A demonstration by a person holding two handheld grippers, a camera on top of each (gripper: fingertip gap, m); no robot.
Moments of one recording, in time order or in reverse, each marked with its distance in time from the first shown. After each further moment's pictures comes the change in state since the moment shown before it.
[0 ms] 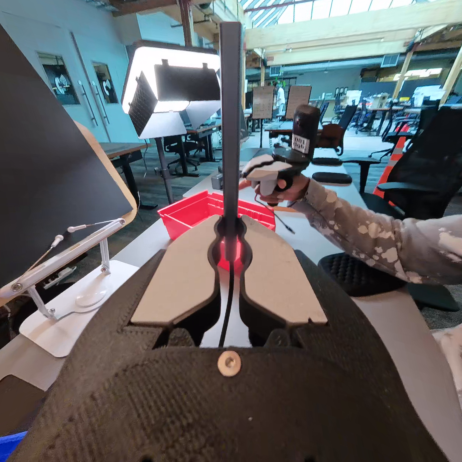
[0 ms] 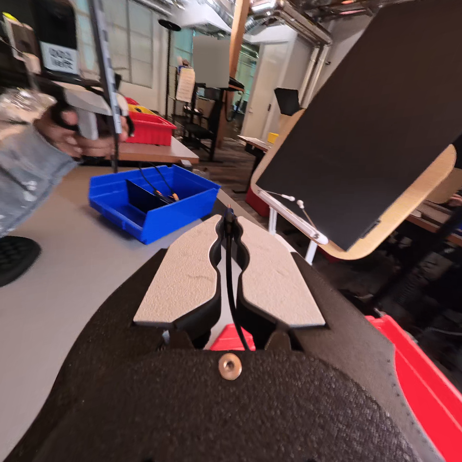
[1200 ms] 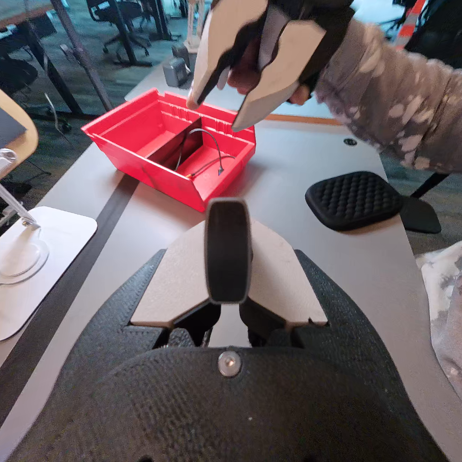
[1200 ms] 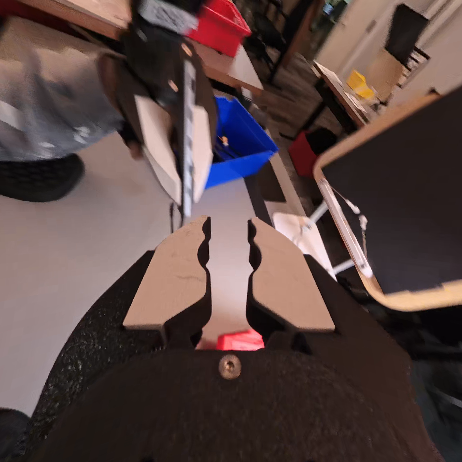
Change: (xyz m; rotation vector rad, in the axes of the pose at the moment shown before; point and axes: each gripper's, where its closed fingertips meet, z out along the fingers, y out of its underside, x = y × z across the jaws) left arm 0.037 0.091 0.066 -0.436 0.141 0.002; right arm -0.079 -0.006 0.040 -0.325 -0.267 -0.269
